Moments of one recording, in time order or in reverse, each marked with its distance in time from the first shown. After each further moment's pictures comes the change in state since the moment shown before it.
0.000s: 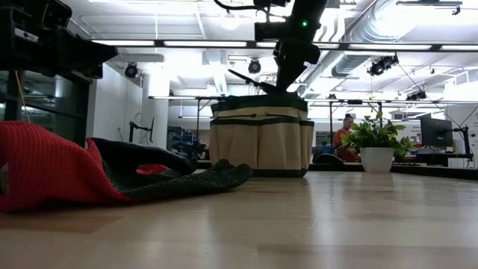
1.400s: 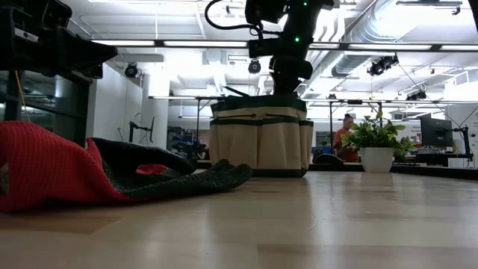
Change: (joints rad) left arm 0.000 0.000 0.000 0.000 0.000 0.000; right arm -0.032 0.070 0.000 0.026 -0.020 0.008
